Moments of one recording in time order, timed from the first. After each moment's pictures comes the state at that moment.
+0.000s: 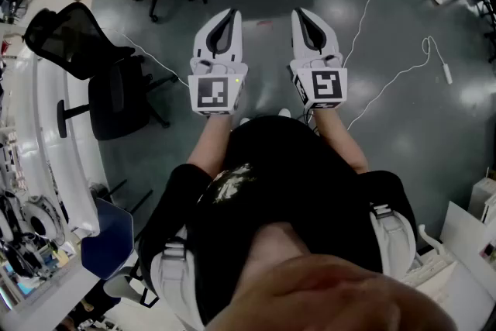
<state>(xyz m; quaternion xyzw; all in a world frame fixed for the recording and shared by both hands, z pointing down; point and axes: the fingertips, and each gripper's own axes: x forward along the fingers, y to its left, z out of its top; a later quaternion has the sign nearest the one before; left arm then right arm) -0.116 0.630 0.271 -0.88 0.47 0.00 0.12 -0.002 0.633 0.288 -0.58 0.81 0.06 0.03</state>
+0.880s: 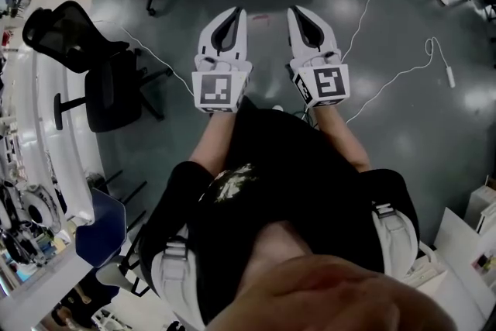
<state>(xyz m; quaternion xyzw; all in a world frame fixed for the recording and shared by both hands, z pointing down) -0.017 0.615 0.300 -0.88 0.47 -0.02 0.10 0.077 0.617 0.308 -0.54 0.84 0.03 0.06</state>
